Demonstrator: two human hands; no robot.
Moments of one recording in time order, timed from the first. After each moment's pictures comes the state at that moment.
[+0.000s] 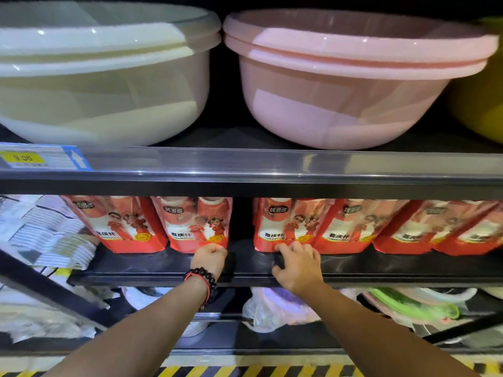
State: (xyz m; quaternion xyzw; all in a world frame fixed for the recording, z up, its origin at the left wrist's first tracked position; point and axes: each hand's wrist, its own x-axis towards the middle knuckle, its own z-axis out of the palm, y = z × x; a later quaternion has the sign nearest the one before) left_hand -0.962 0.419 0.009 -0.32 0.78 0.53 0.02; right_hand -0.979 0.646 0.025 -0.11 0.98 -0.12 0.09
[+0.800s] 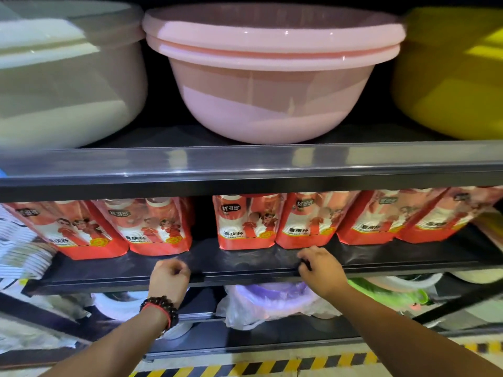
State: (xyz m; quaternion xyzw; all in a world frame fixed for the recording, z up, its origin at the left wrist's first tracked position) left_hand -0.920 0.443 0.013 -0.26 0.89 0.38 -0.06; right_hand -0.986 0.789 0.014 -0.10 0.98 -0.17 0.09
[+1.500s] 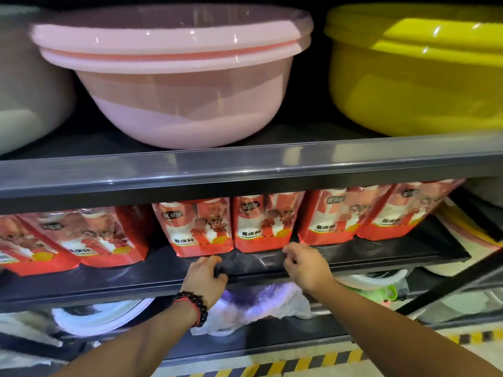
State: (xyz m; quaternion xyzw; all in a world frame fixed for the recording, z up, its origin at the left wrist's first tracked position) left_hand -0.958 0.596 0.011 -0.10 0.94 0.32 0.04; right_hand -1.001 0.856 0.020 -0.05 0.96 -0.27 0.07
